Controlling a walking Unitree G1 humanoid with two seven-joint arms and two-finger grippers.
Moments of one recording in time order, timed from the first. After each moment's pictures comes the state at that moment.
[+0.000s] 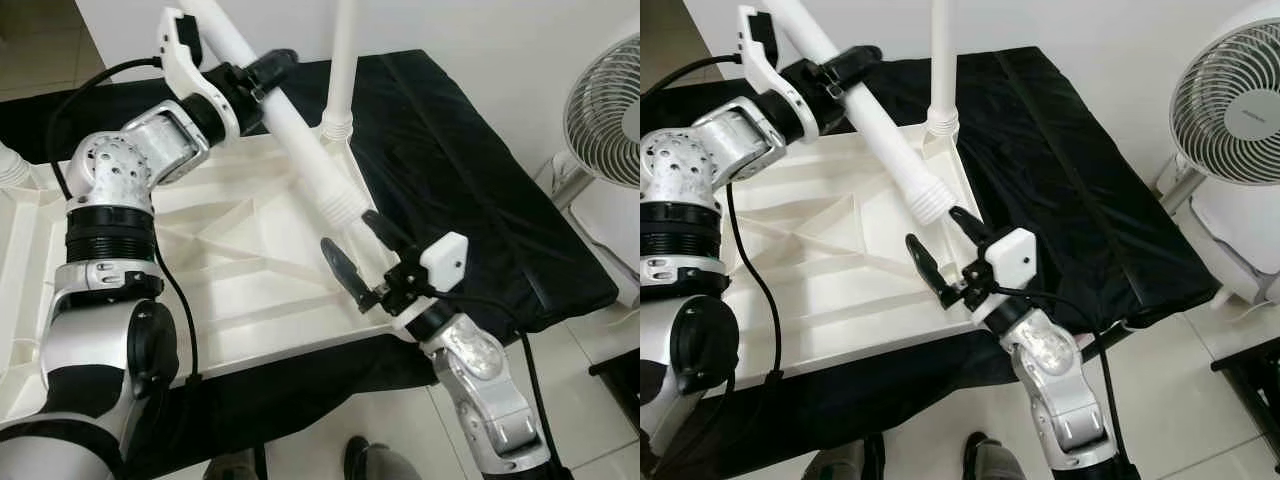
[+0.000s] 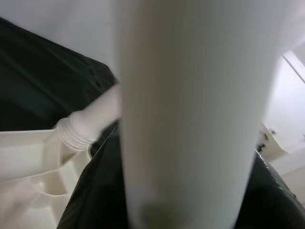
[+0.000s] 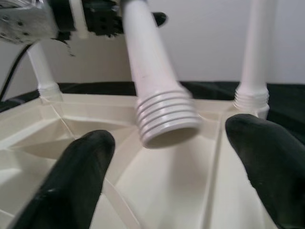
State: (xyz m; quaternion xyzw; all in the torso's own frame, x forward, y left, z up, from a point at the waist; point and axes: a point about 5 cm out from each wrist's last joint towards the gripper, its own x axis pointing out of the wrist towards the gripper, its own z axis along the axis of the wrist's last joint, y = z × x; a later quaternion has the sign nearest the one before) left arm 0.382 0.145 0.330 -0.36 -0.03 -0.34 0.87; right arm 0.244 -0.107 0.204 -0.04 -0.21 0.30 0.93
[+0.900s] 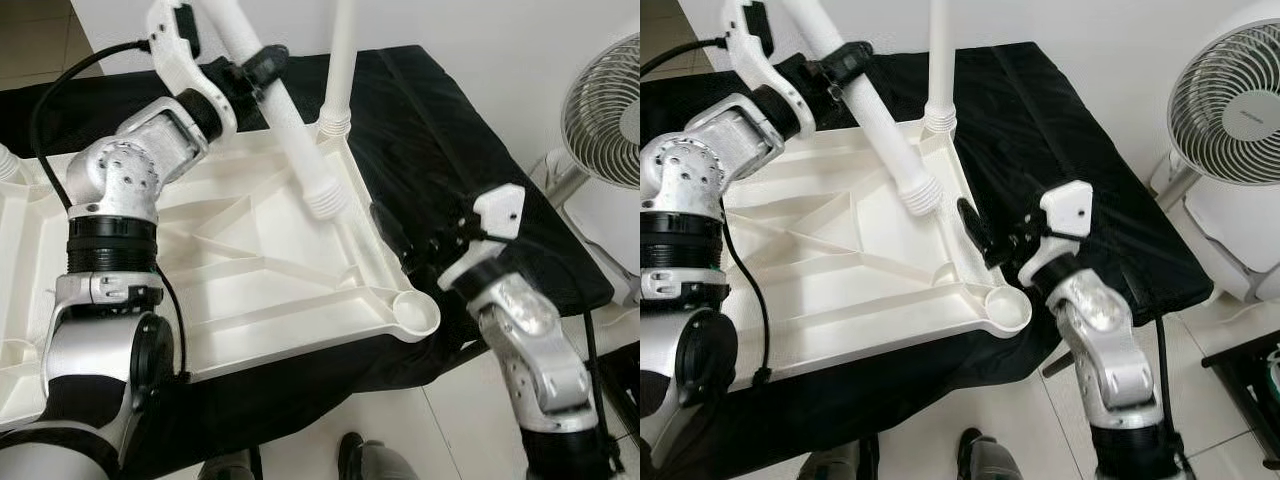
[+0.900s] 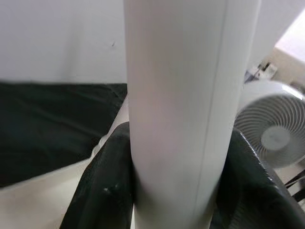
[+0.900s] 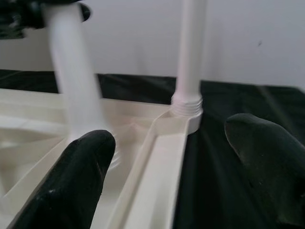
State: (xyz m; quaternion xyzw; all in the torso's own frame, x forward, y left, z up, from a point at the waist) left arm 0.362 0.118 0.342 -0.15 -0.11 -0.33 0.93; right arm 0.284 -0.145 0.256 -0.09 -0.19 0.23 0.95
